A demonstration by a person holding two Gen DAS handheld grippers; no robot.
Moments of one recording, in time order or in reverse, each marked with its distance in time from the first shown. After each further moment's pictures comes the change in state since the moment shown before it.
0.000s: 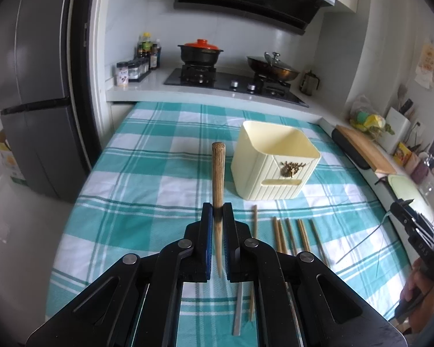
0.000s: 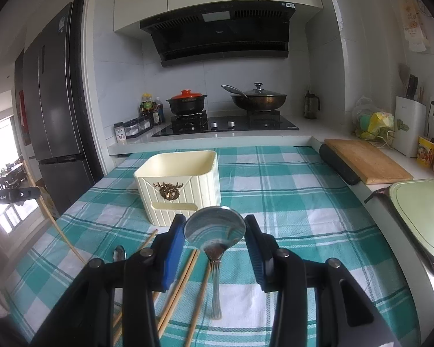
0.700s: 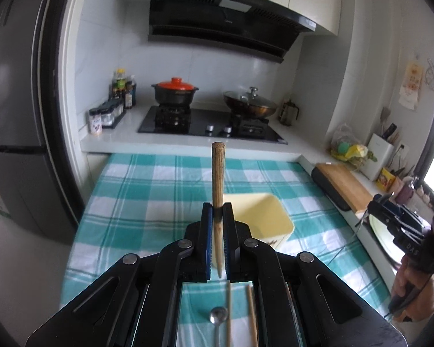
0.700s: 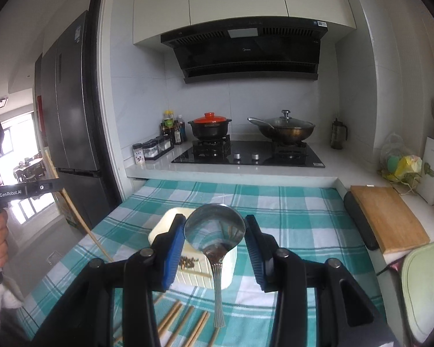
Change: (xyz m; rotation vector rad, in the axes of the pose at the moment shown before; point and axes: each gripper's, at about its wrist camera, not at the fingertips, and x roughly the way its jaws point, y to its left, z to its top) left arm 0.000 -0.036 0.128 0.054 -0.131 -0.096; right arm 0.037 0.011 0.138 -0.084 -0.064 0.119
